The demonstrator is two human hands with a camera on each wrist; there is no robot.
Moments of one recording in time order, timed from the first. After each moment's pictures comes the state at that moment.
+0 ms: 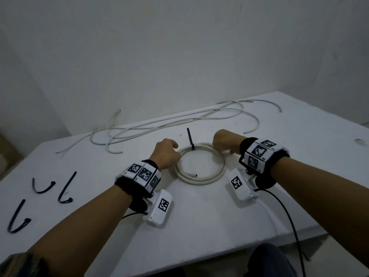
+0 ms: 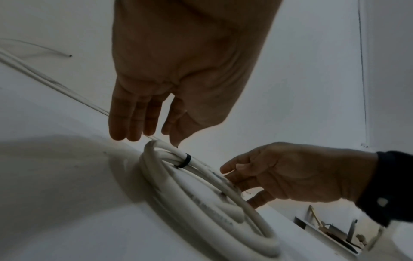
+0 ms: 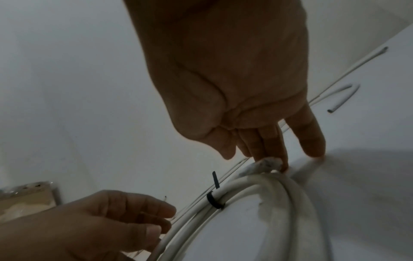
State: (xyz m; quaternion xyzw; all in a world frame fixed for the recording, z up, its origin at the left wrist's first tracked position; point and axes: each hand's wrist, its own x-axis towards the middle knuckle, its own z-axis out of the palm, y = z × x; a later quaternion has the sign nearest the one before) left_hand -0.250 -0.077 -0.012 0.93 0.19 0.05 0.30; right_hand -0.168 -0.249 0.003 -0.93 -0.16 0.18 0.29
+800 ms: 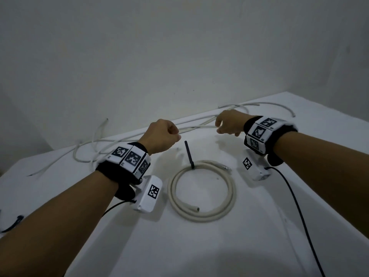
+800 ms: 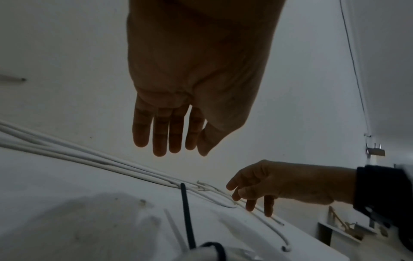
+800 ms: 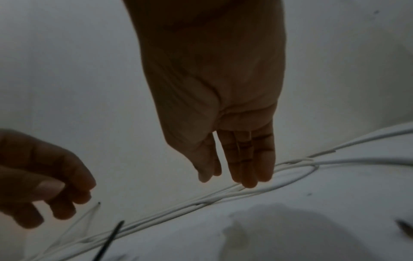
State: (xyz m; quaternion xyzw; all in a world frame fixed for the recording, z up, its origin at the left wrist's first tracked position) left_hand -0.160 -0.048 0.033 0.95 0.11 0.08 0.27; right_hand -0.053 -0.239 0.028 -0.96 -0.24 0.08 0.14
